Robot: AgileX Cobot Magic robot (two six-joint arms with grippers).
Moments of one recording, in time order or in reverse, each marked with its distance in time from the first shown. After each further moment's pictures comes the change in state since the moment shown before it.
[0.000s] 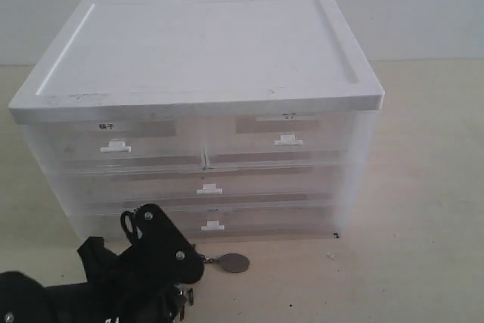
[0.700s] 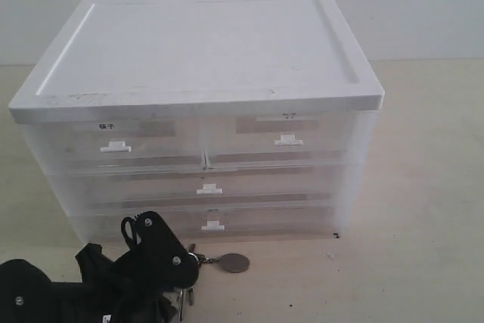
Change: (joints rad) left arm 0.063 0.042 0.009 0.000 -0.074 0.049; right arm 0.000 0.000 0.000 0.000 0.000 0.000
